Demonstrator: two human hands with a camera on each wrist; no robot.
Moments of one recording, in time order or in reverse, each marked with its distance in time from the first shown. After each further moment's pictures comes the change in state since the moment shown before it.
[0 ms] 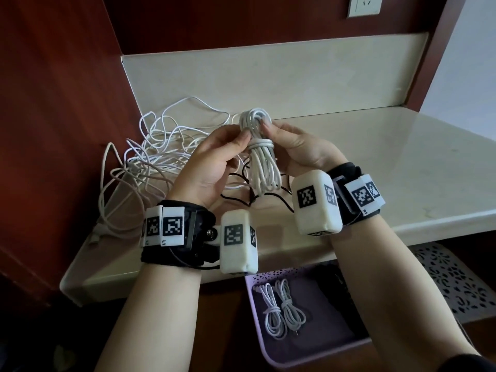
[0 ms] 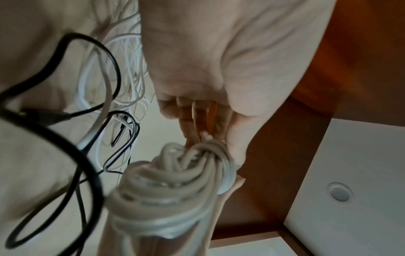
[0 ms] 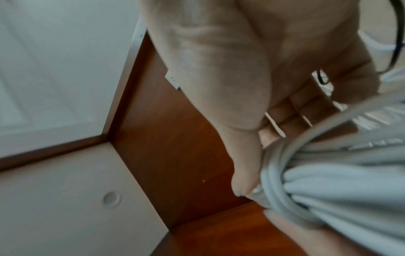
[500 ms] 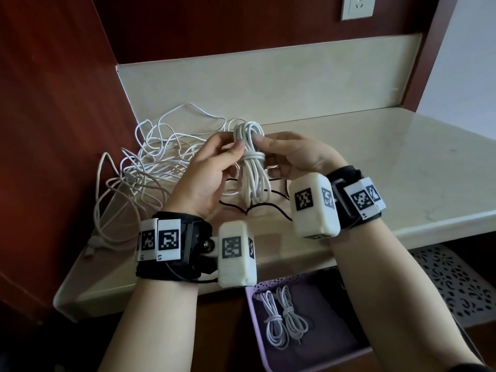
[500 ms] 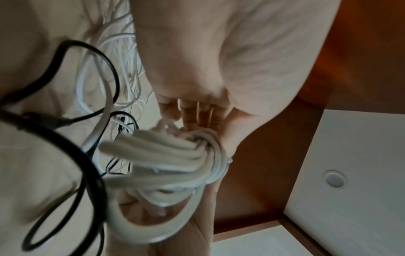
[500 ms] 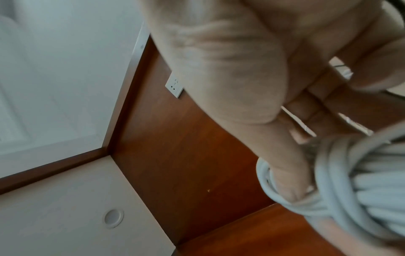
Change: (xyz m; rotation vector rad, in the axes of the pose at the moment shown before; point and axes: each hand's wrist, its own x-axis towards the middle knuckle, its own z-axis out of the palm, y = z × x) left_hand 0.001 -0.002 -0.001 0.062 -0.008 0.004; right_hand 0.000 -0.003 -0.005 -0.162 0.049 0.053
